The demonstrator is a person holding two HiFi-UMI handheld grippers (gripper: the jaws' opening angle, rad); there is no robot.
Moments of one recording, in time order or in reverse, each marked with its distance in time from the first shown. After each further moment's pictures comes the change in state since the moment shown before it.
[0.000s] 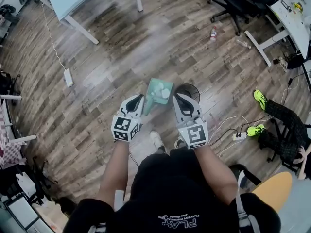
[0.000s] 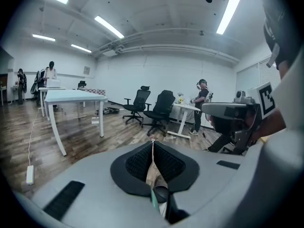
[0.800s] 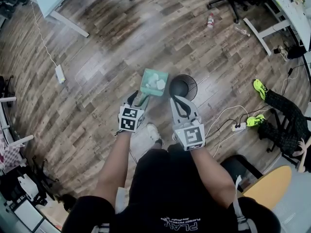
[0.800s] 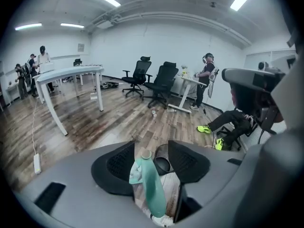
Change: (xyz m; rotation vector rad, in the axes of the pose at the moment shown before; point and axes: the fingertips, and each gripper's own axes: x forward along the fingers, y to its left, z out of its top) left arm 0.072 0.004 -0.119 -0.014 0.349 0.002; right arm -0.005 -0.009 -0.074 0.104 0.147 -0.048
